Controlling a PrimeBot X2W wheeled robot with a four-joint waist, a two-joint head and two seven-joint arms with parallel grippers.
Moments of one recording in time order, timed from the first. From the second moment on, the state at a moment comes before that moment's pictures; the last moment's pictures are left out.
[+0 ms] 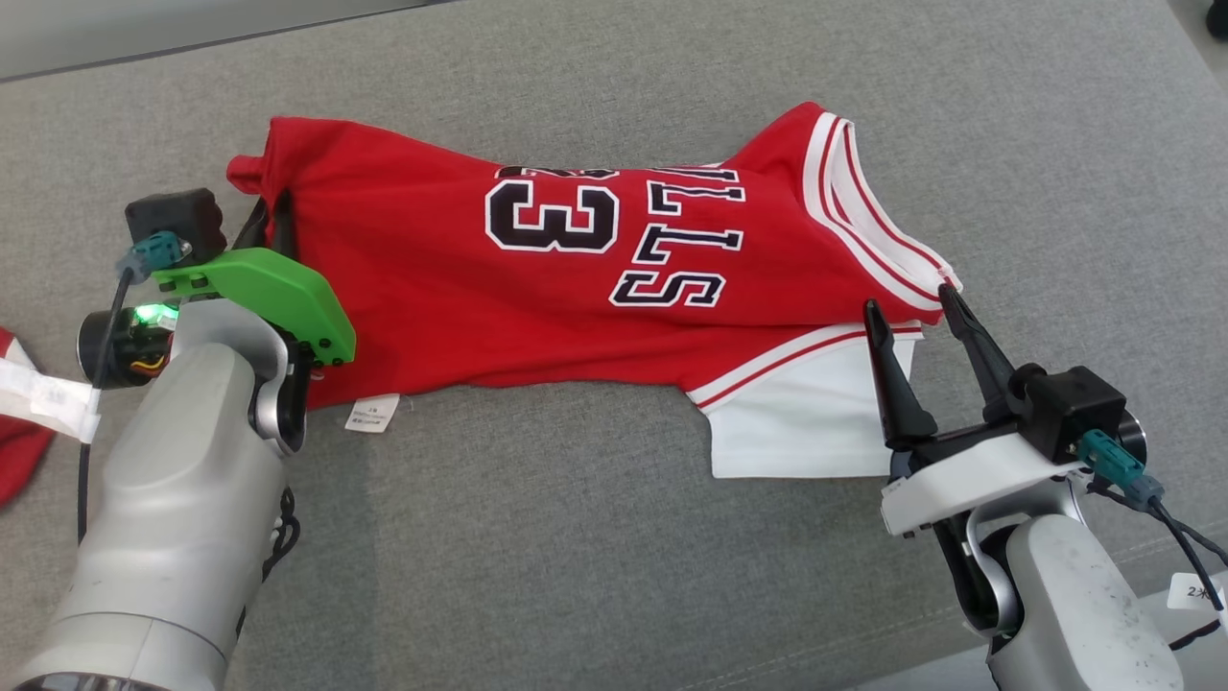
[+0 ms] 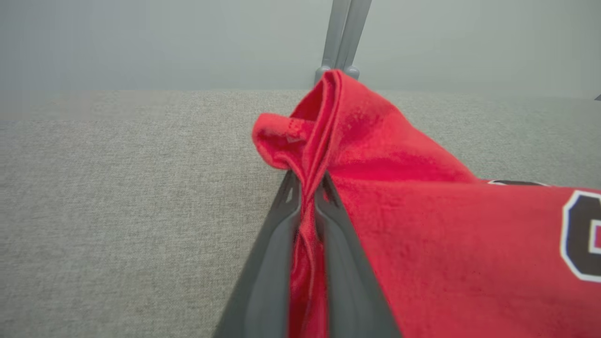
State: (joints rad) left arm -0.87 0.20 -0.45 1.01 -0.64 0.03 -0.18; right arm -0.24 -0.10 0.13 0.18 0.21 0.13 -0.21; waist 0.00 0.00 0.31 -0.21
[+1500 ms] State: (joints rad) left arm -0.06 0.07 -0.06 0.20 -0.33 -0.11 -0.26; right arm -0.10 -0.08 0.02 0.21 0.19 0.13 -0.15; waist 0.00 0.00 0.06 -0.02
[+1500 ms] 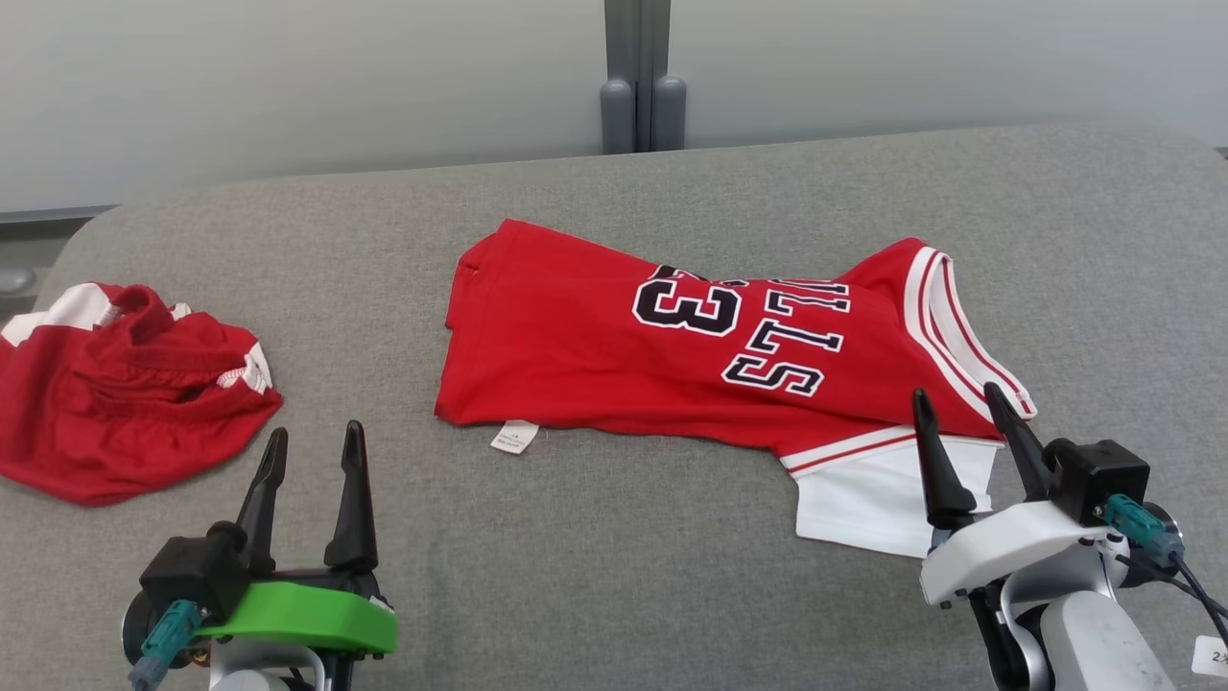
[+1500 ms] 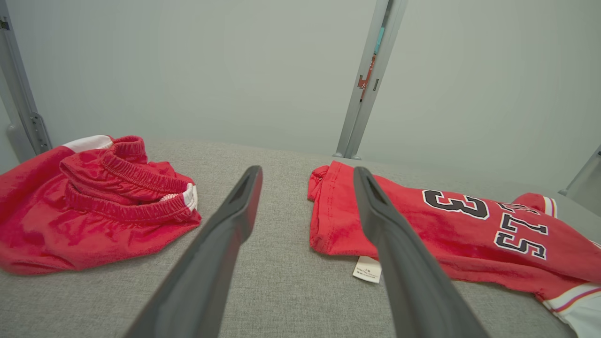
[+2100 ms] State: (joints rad) left arm -0.05 0.05 0.00 0.22 -0.32 -0.12 -0.26; right arm -0.09 -0.08 0.04 0.18 0.19 0.13 -0.14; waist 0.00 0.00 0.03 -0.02
